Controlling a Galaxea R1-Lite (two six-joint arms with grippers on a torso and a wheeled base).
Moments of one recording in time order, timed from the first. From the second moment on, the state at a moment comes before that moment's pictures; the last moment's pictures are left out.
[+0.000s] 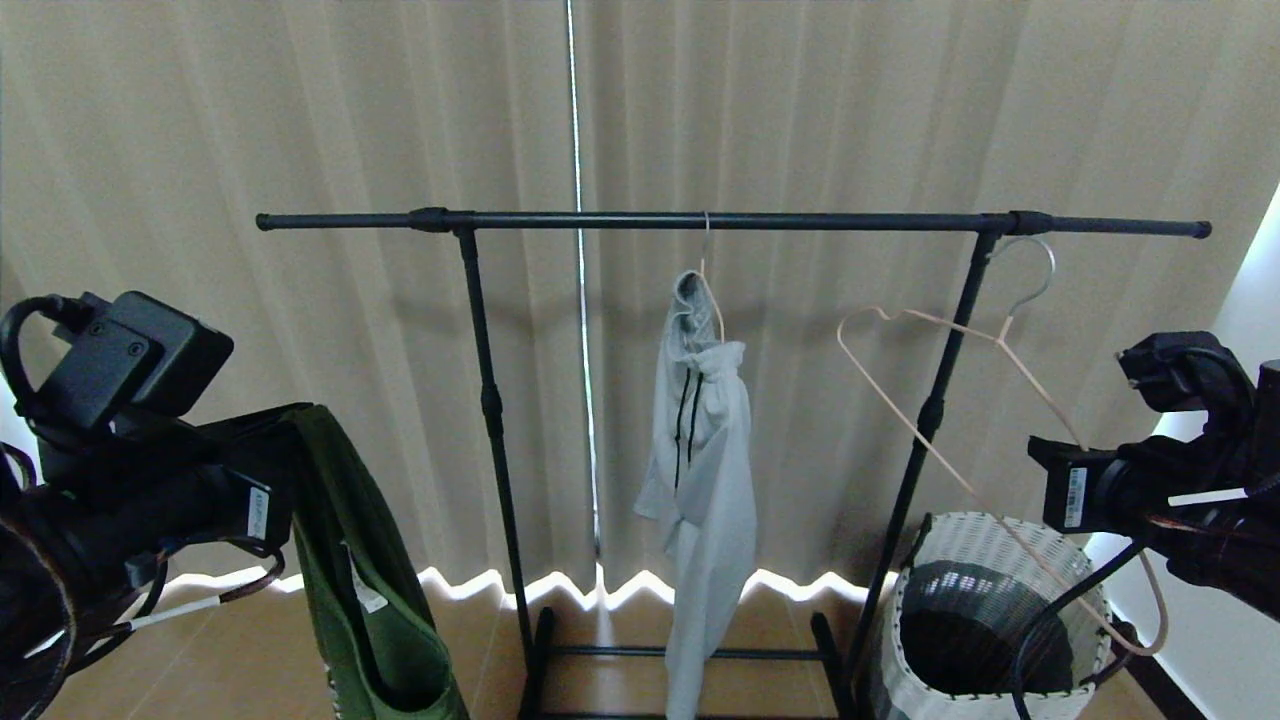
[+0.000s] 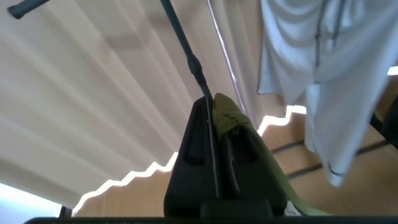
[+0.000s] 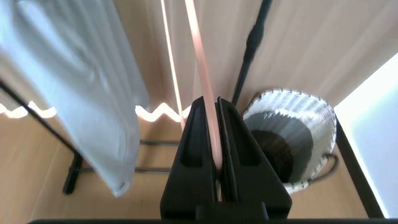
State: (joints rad) left arm -0.29 1.25 -0.51 -0.54 0.12 0.35; right arm 0.26 1.40 -0.51 -0.52 -0.30 0.11
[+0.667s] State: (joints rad) left arm -0.33 1.32 -0.50 -0.53 0.16 0.29; right arm 0.42 1.40 -0.50 -0.66 -0.27 0.14
